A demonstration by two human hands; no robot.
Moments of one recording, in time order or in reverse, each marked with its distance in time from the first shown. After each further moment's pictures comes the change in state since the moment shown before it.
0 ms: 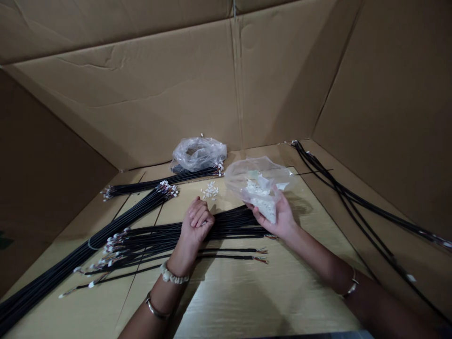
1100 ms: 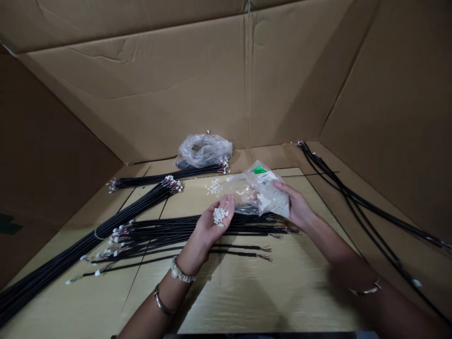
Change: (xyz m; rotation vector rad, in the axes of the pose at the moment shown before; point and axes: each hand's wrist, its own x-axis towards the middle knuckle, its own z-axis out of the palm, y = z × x) left_hand 0.011 -0.021 0.001 -0.001 0.417 -0.223; right_hand -0.008 -0.023 0.032 -0.470 0.135 -0.248
